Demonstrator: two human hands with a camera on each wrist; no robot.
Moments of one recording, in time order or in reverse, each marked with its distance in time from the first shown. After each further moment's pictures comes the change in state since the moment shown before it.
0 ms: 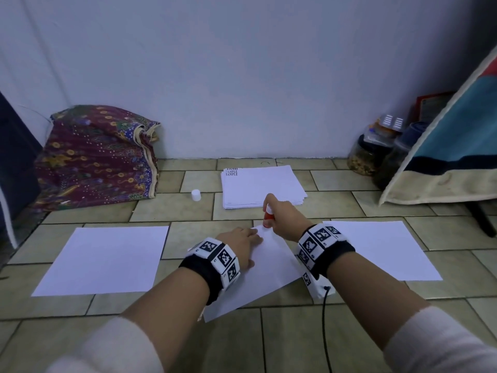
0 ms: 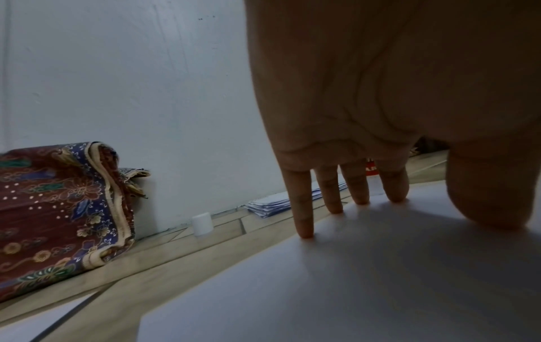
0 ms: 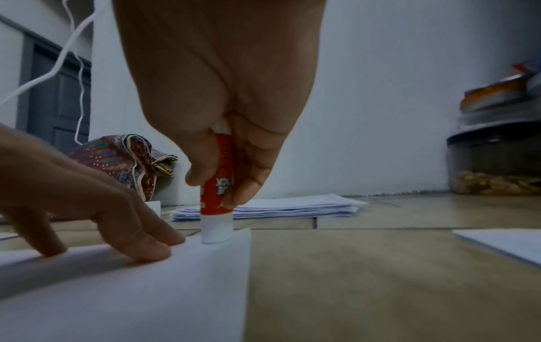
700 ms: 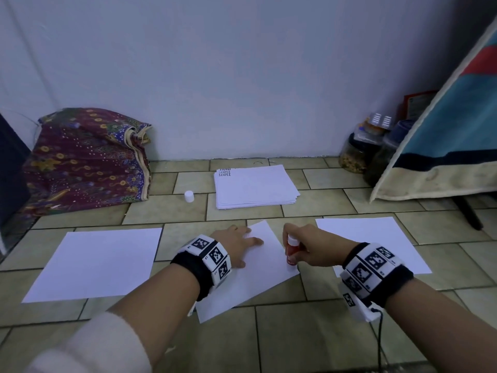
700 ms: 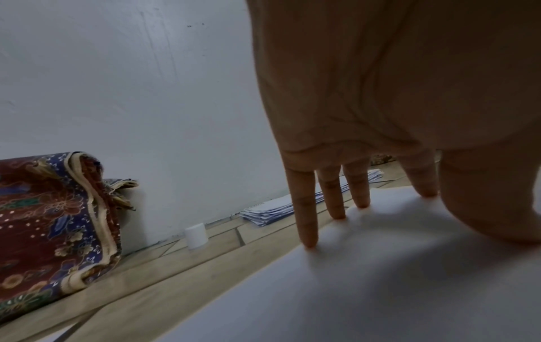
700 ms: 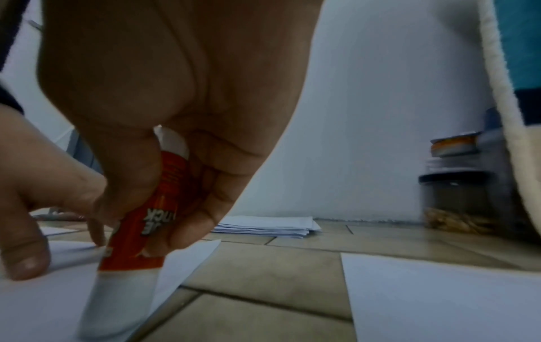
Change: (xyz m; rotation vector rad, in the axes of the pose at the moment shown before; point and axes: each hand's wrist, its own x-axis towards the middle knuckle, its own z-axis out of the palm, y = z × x) left_hand 0.001 -0.004 -0.005 0.079 -0.042 0.091; right_hand -0.070 0.046 -0.026 0.011 -0.299 -0.123
